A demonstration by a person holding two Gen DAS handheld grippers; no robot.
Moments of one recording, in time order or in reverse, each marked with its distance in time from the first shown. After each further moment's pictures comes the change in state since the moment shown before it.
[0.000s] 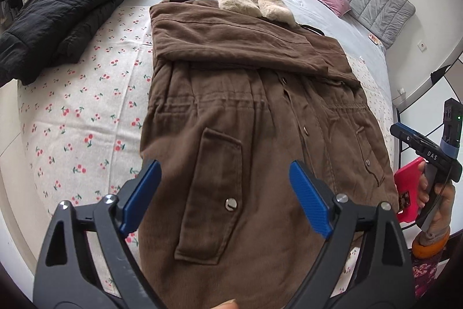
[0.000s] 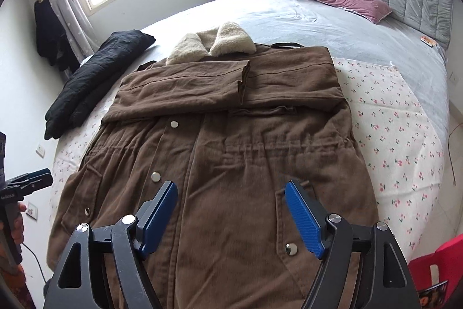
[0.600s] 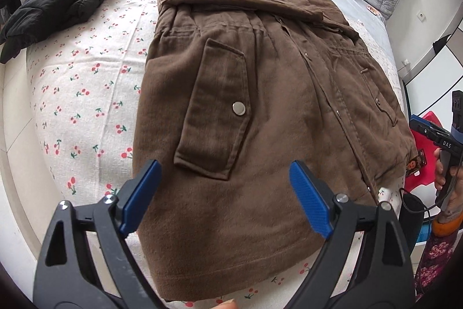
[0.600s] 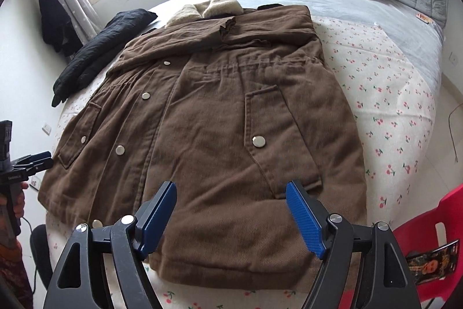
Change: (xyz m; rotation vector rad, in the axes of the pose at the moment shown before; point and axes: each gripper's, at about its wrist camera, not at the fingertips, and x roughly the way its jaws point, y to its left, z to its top) left arm 0.002 0.000 -0.091 0.064 0.060 0.039; right arm -0.031 -0.051 -0.110 0.013 0.074 0.038
